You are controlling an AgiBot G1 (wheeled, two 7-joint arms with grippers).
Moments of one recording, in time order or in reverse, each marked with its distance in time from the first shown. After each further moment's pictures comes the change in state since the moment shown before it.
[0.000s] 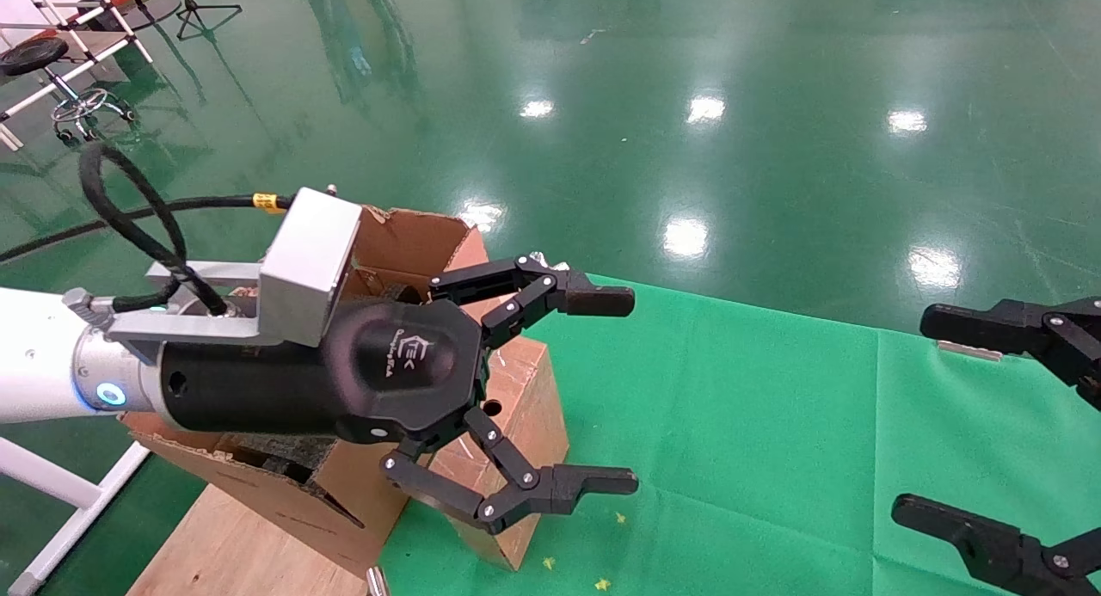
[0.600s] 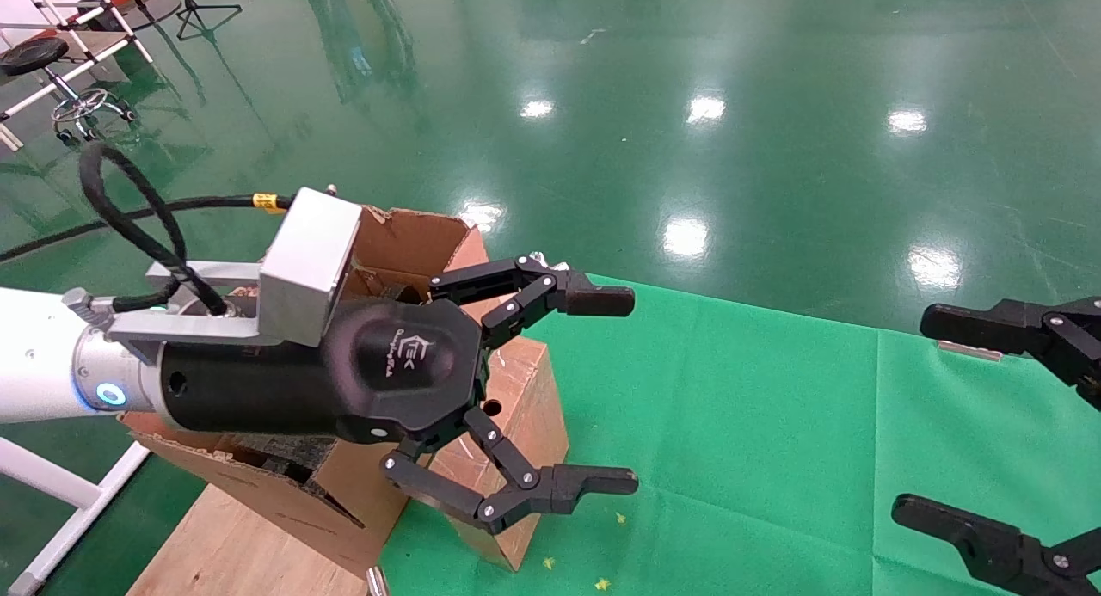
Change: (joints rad) left arm -0.006 -0.005 0.003 -0.006 0.024 -0.009 0.006; right arm 0.000 0.000 0.000 0.000 0.000 0.000 0.000
